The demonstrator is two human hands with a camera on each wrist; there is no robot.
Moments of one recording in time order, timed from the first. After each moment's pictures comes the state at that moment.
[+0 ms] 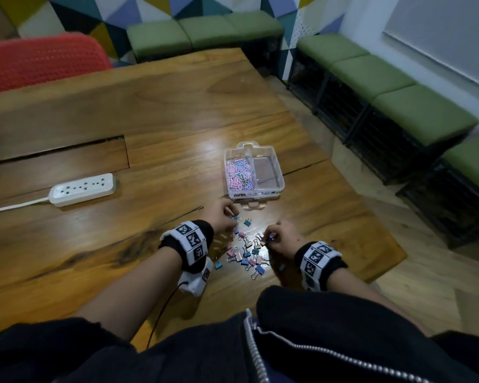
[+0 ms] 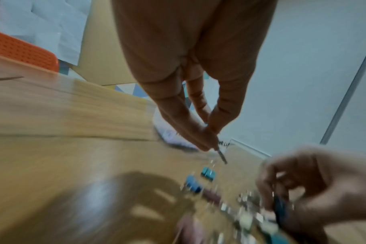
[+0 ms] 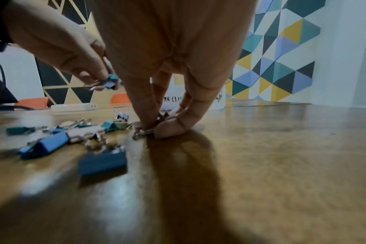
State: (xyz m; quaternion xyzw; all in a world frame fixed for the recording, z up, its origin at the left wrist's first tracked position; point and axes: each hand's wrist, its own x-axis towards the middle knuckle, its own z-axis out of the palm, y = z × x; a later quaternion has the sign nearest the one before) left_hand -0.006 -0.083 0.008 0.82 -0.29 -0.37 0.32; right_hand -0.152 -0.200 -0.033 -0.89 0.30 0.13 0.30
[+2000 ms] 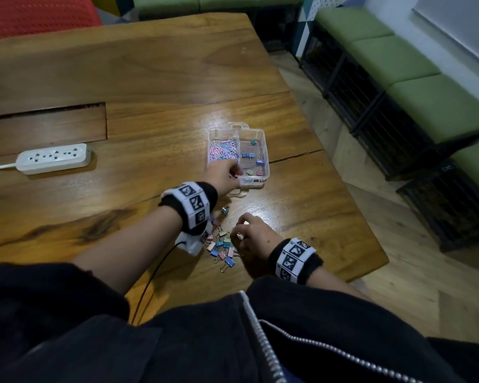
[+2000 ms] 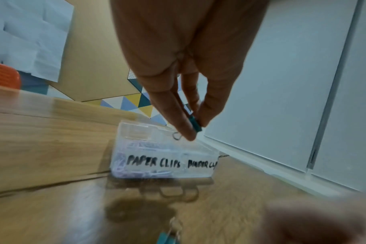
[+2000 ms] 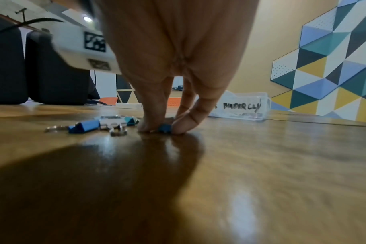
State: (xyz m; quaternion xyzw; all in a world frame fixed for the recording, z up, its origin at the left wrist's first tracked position) left_hand -0.018 -0.157 0.026 0.85 -0.32 -0.26 0.32; right_hand -0.157 -0.208 -0.039 -0.94 0.12 0.16 0.27
